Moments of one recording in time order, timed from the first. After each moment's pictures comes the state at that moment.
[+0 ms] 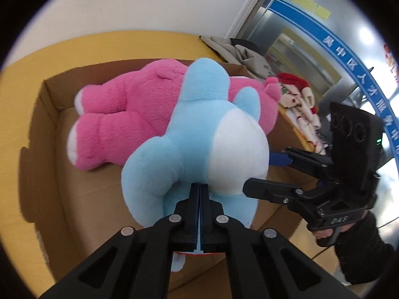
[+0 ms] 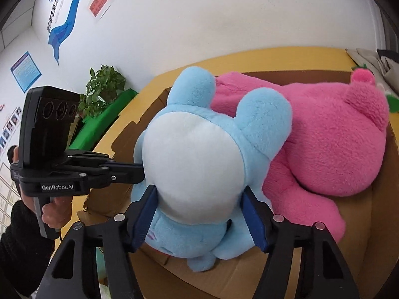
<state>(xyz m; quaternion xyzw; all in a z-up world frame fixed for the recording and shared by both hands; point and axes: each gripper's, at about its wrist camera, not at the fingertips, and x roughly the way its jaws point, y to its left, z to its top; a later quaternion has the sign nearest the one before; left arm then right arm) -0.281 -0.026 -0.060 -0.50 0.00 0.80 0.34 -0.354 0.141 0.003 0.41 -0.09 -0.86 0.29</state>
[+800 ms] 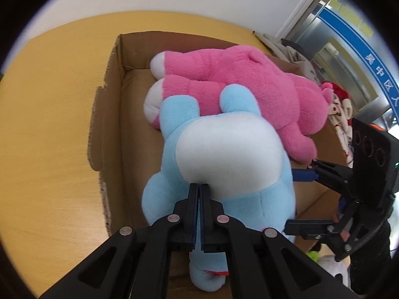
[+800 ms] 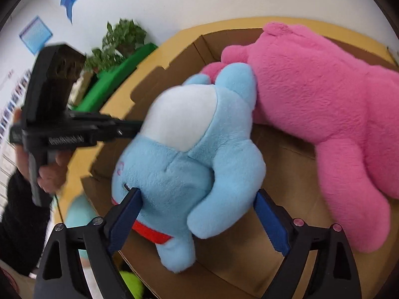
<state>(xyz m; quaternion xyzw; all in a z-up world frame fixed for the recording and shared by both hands) -0.294 -0.102 -0.086 -0.55 -0.02 0.80 0.24 -0.342 0.079 -0.024 0.50 -0.06 -0.78 0.37</state>
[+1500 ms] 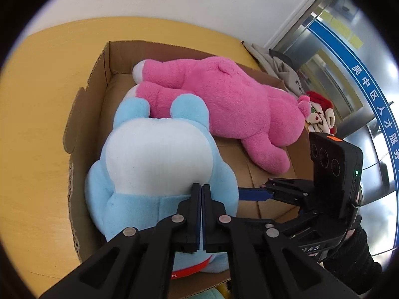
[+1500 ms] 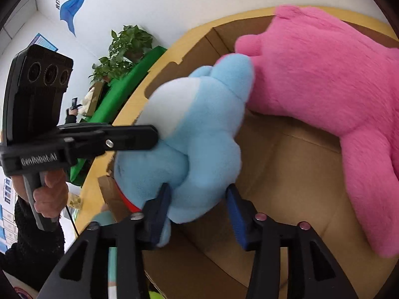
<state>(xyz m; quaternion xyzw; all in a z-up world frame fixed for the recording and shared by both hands) -0.276 -0.097 -0.062 -0.53 -0.06 0.80 0.27 -0.329 0.062 -0.024 0.51 -0.10 -0.77 0.36</state>
